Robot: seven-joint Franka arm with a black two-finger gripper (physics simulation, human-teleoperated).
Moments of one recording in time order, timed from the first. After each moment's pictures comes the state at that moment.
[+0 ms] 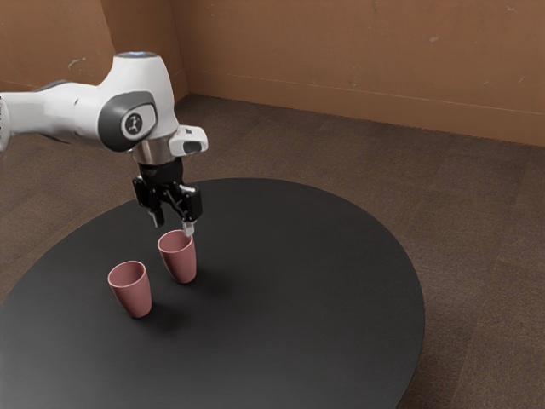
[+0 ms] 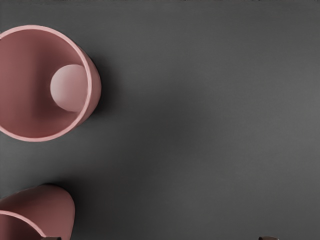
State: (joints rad) arm -0.02 0.02 0.02 -1.98 -0.02 1.93 0.02
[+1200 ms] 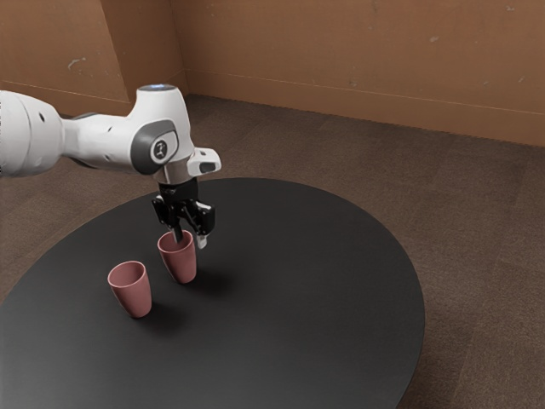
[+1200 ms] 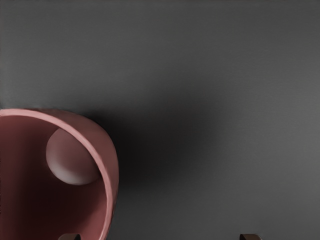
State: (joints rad) arm -0.03 0.27 0.08 -1.88 -0.06 2.06 0.04
